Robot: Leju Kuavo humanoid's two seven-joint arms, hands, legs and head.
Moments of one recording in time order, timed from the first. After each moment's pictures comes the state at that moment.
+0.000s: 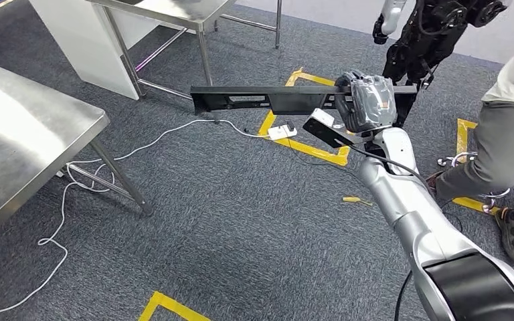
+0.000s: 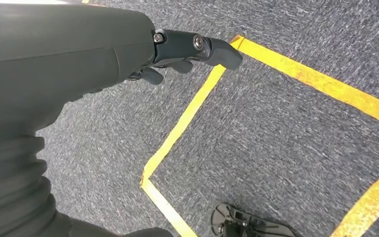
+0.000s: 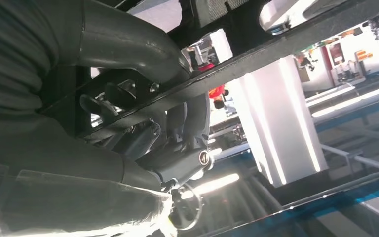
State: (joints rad) left arm -0.05 -0.04 0.22 -0.18 -0.01 0.47 -0.30; right arm -0.89 -0.13 0.52 -0.72 0.90 -0.70 -0.38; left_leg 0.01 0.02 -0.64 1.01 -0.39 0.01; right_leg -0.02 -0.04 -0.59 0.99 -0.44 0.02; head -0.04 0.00
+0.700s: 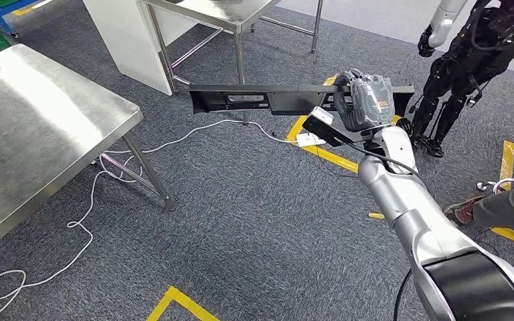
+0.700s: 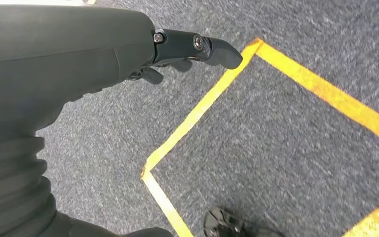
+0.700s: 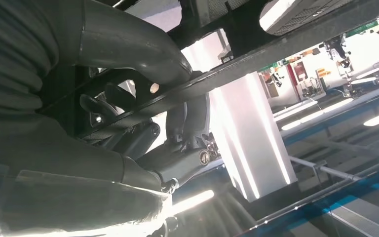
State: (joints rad) left arm -0.05 -0.04 0.22 -0.18 -0.01 0.46 -0.29; right arm -0.90 -0.12 0.53 -0.70 0.88 -0.68 -0.39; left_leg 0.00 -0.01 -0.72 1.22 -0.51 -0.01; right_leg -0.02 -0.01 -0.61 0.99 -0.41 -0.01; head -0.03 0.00
